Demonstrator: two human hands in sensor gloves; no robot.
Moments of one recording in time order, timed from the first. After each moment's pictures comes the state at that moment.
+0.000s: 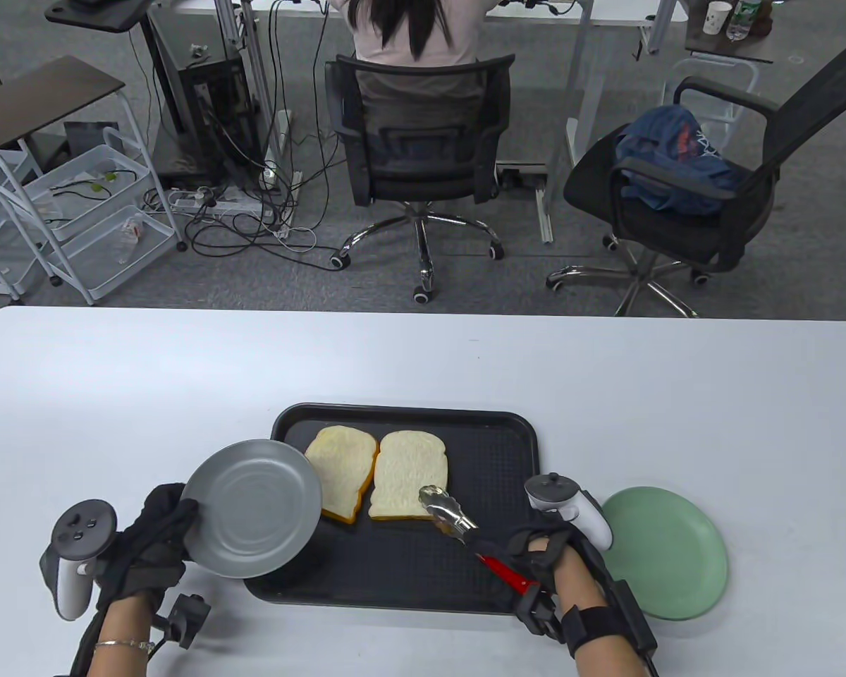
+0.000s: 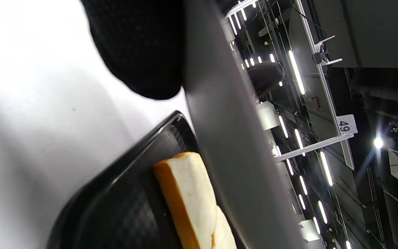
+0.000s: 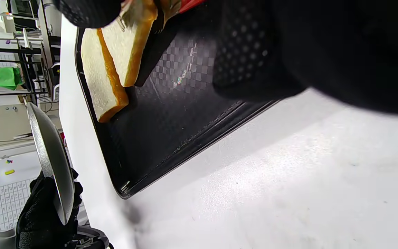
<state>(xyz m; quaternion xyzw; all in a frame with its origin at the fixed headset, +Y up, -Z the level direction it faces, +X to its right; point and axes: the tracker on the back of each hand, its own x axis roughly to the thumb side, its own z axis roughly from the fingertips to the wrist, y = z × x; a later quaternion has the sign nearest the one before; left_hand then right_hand) -0.378 -0.769 -0.272 -0.06 0.08 0.53 0.84 0.137 -0.812 -0.320 -0.01 0.50 0.72 0.49</state>
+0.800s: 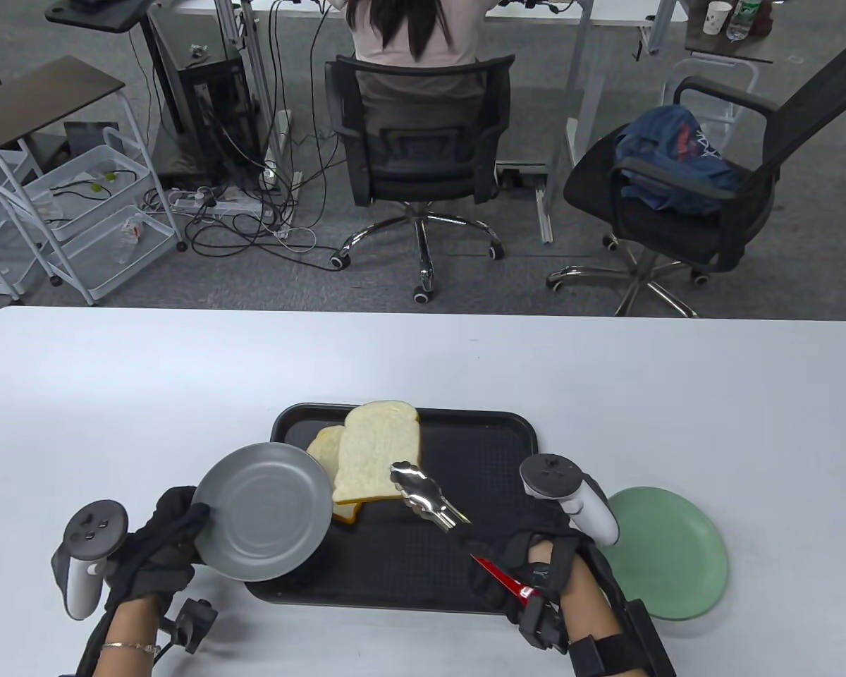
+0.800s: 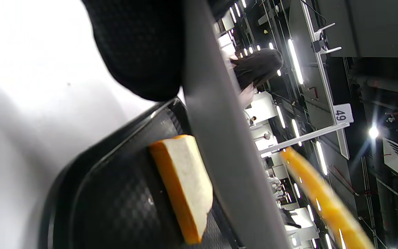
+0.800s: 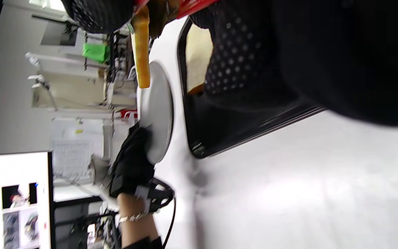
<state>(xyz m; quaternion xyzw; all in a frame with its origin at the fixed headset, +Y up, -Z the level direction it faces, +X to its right) -0.368 -0.773 -0.272 -0.08 0.06 0.54 0.84 0.102 -0.711 -0.296 0.14 0.42 0.74 0.50</state>
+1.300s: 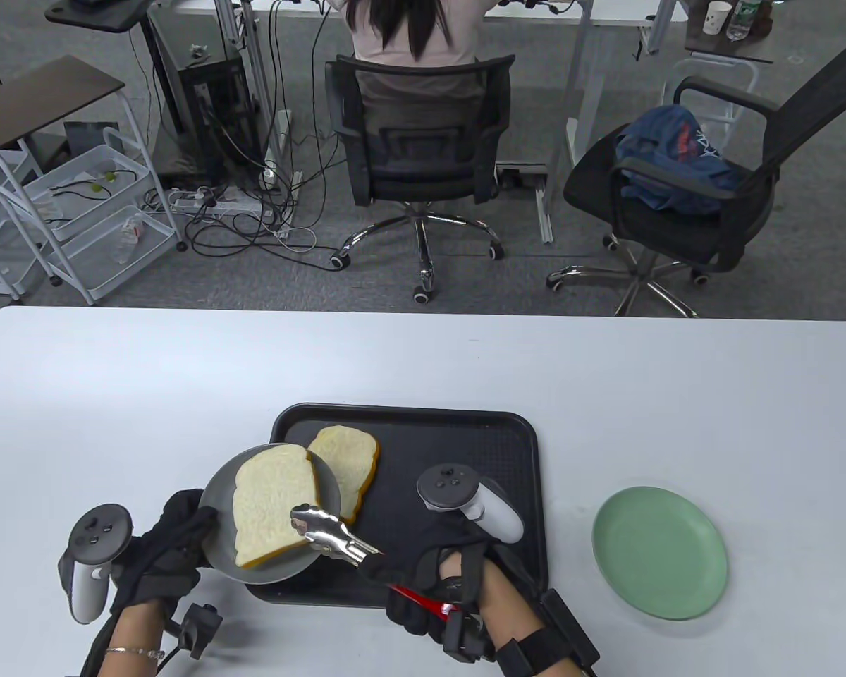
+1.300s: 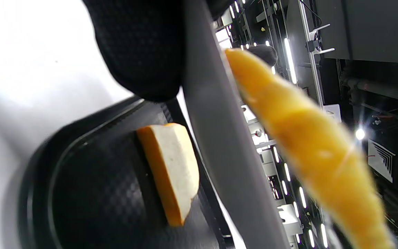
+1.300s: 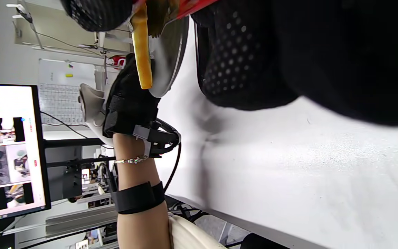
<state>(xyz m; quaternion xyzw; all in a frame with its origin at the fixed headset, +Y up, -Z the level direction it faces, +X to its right) -0.359 -0.774 -0.270 -0.09 0.04 0.56 0.82 0.008 -0.726 -0.287 0.19 0.50 0.72 0.44</state>
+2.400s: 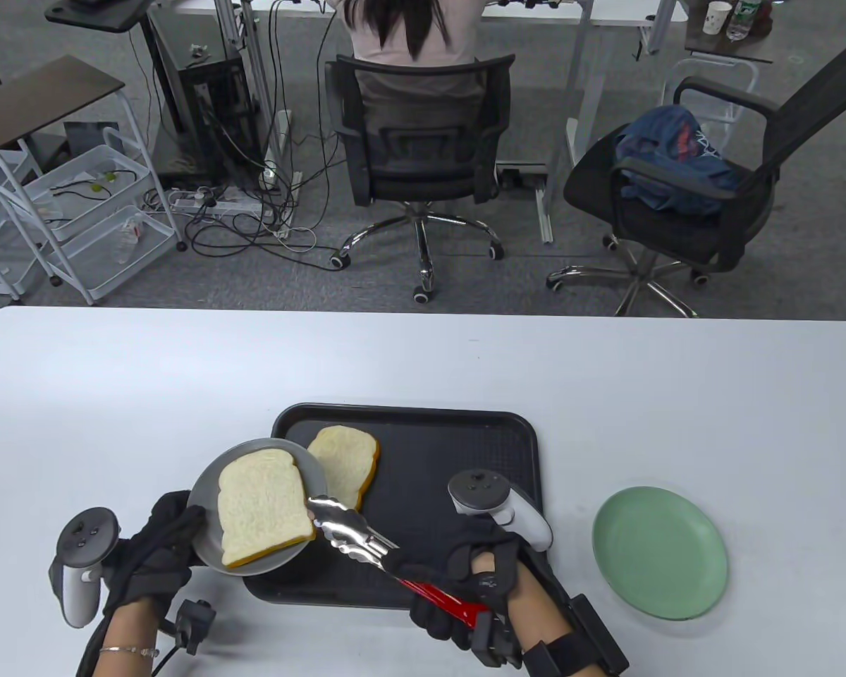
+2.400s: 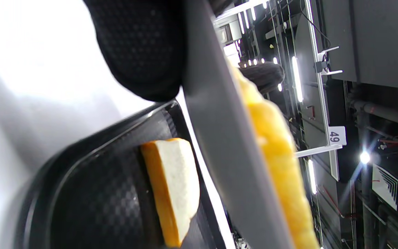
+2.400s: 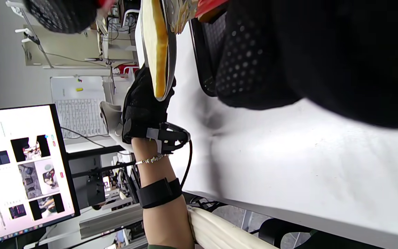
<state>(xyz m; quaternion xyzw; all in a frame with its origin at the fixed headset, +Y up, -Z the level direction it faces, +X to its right) -0.375 -0.781 -0.267 -0.07 0.08 0.59 0.80 0.049 -0.726 -0.281 0.17 0.51 0.69 0.49</state>
